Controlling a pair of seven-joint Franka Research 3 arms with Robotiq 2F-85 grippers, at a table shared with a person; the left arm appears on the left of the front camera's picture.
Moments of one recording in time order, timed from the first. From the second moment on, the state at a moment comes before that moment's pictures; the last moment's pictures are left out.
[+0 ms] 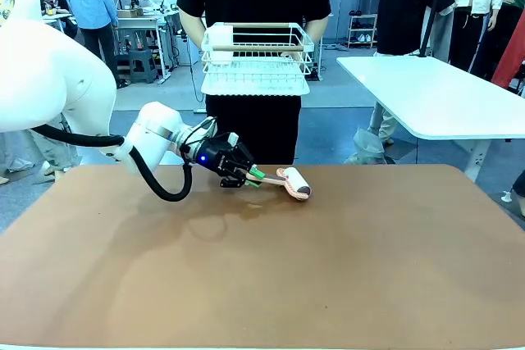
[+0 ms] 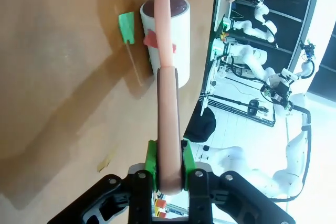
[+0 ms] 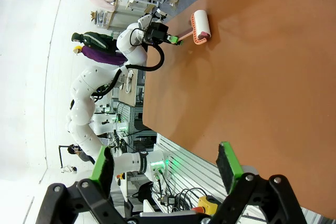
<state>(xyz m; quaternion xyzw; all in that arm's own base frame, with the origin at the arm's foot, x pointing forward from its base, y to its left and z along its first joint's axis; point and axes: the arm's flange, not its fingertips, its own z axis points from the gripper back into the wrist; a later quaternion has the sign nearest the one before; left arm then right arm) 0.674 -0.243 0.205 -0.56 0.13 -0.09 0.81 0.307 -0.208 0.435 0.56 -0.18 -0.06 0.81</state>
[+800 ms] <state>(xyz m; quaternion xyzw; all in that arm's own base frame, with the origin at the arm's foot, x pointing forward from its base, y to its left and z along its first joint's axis) 0.687 -0.149 0.220 -0.54 0.19 -0.05 0.82 0.307 -0.208 0.435 0.56 -0.18 -0.06 0.81</state>
